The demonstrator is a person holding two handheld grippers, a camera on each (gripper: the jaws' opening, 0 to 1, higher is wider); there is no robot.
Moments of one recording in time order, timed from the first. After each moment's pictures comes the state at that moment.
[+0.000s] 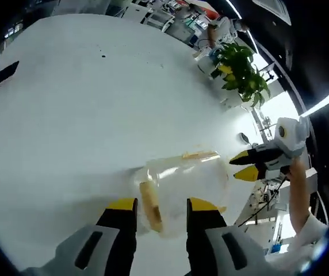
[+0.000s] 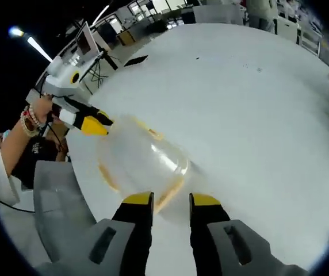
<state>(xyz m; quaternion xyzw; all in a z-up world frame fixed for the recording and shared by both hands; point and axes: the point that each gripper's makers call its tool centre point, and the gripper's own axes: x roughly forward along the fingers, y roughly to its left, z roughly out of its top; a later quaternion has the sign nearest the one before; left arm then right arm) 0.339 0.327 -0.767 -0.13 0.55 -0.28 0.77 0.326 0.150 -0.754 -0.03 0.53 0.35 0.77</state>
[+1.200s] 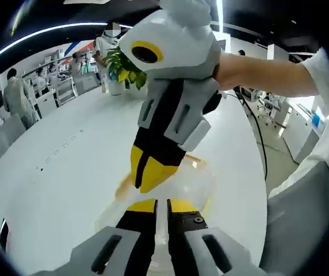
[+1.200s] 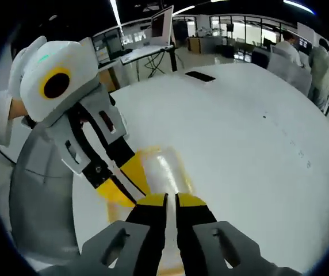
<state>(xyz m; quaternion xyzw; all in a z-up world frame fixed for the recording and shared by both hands) 0.328 0.234 -0.754 0.20 0.27 -0.52 0.79 0.354 0.249 -0.758 -0.17 0.38 0.53 0.74</state>
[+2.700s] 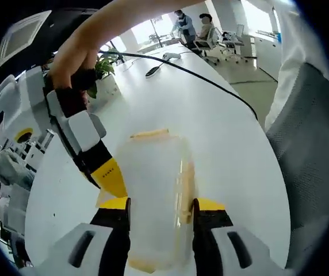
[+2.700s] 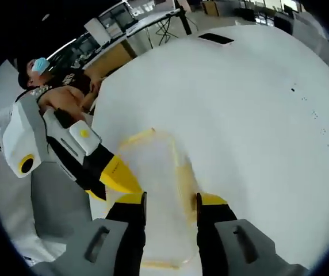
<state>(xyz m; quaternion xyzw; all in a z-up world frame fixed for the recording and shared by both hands) 0.296 0.234 -0.775 0.40 0.19 -0.56 0.70 0.355 0.245 -0.776 -0.21 0.48 0.60 0.61</state>
